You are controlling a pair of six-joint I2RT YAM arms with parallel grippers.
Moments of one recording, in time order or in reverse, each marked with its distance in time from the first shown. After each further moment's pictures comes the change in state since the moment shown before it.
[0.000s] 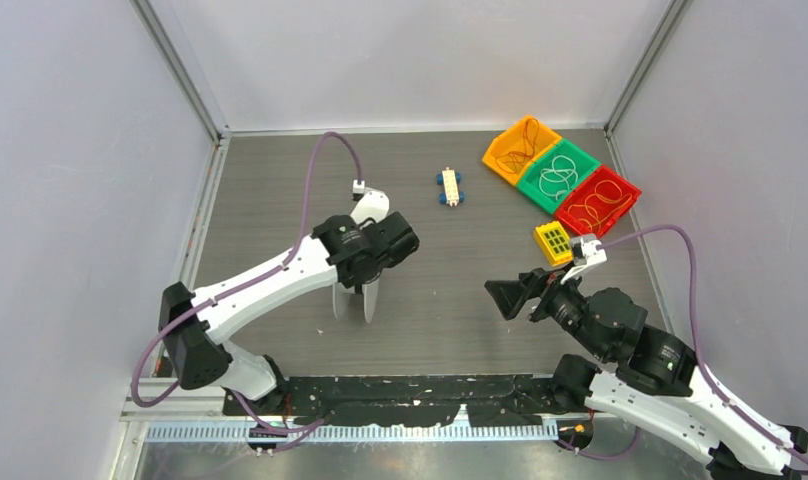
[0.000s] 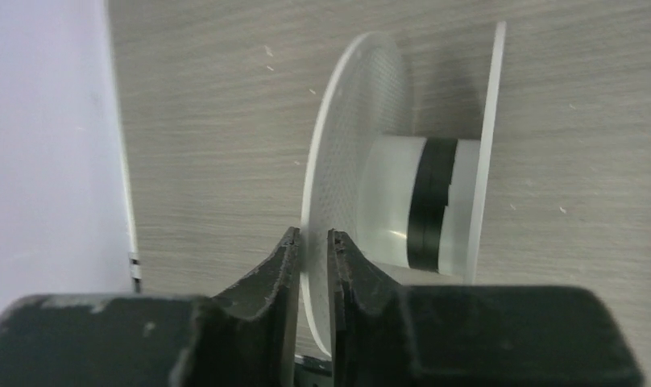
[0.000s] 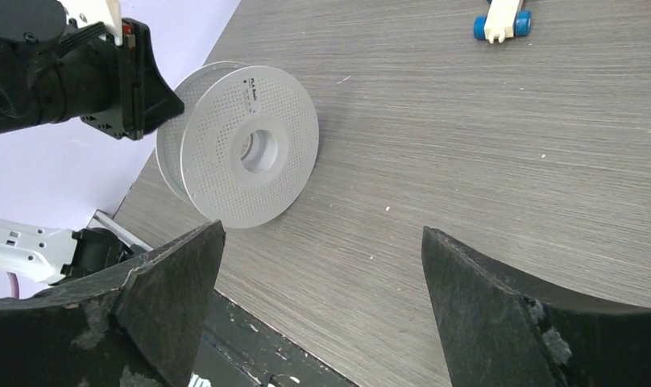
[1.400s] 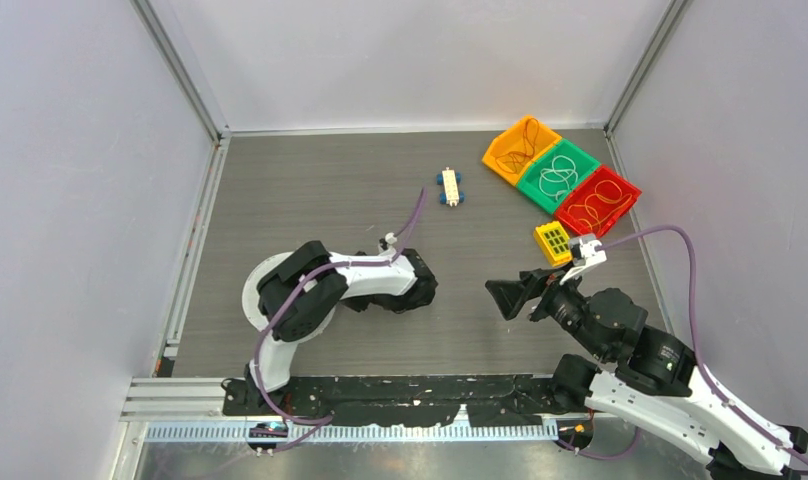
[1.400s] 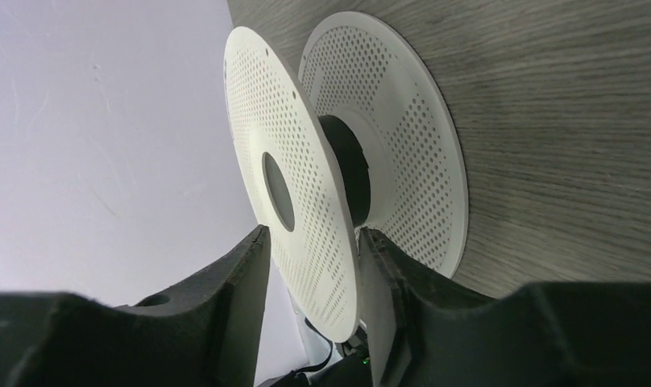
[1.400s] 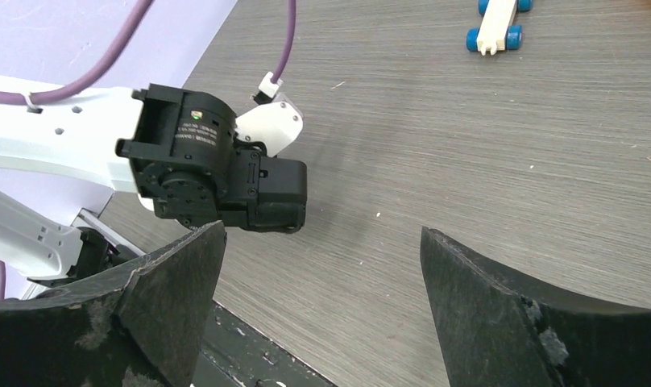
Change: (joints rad) left arm -0.022 0.500 -0.163 -0.142 -0.126 -0.147; right arm 0.000 0.000 -0.010 0.016 0.007 -0.045
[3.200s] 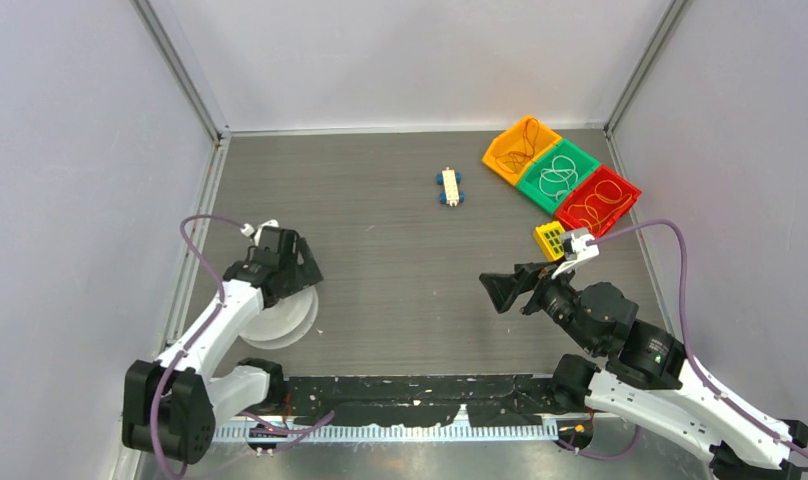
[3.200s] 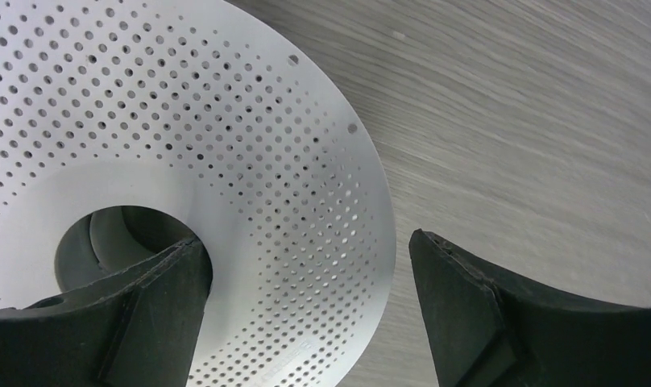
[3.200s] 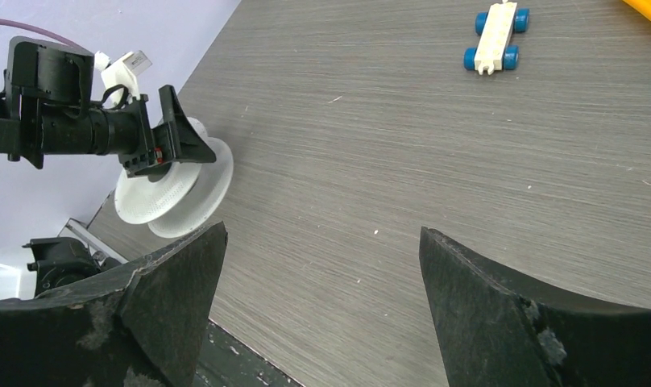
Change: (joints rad) left arm 0.827 -0.916 -0.615 0.825 0.757 0.214; right arm 0.000 0.061 -0.002 0.080 0.018 -0.039
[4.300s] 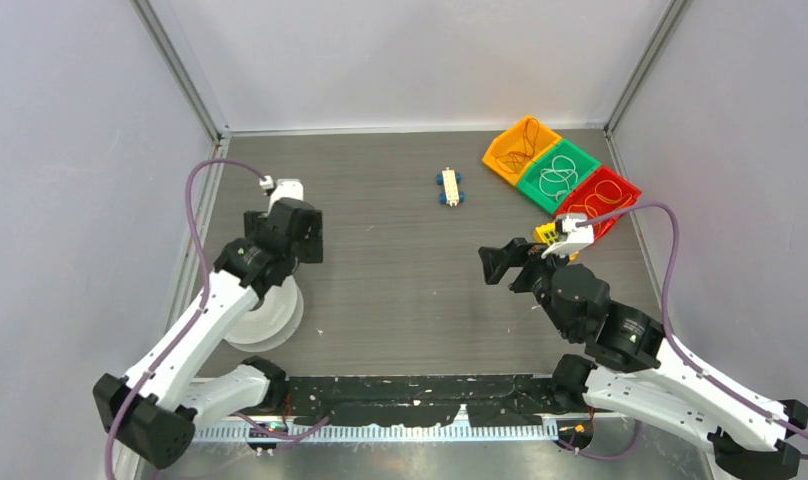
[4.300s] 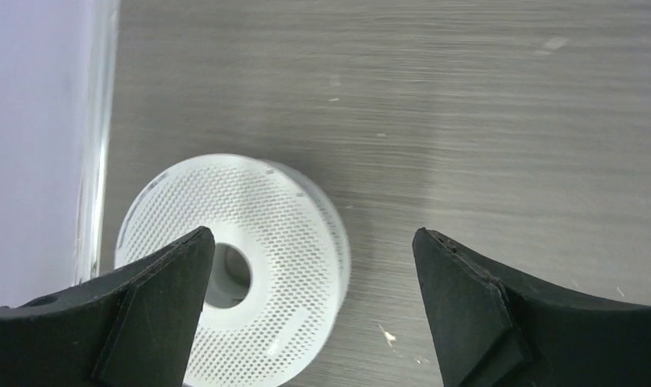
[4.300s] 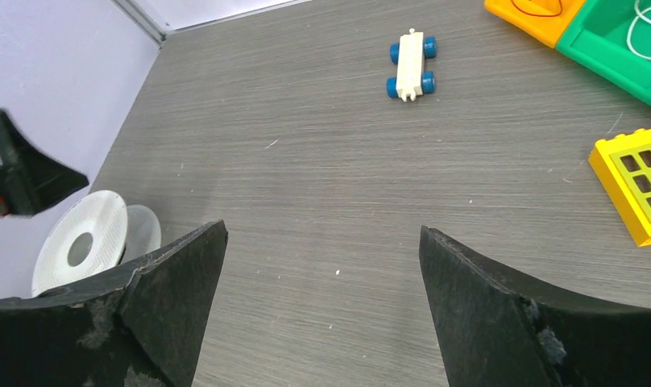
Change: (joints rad) left arm -0.346 -0.079 0.356 -0.206 -0.354 0.327; right arm 0.000 0.199 0.059 0.062 0.250 0.064
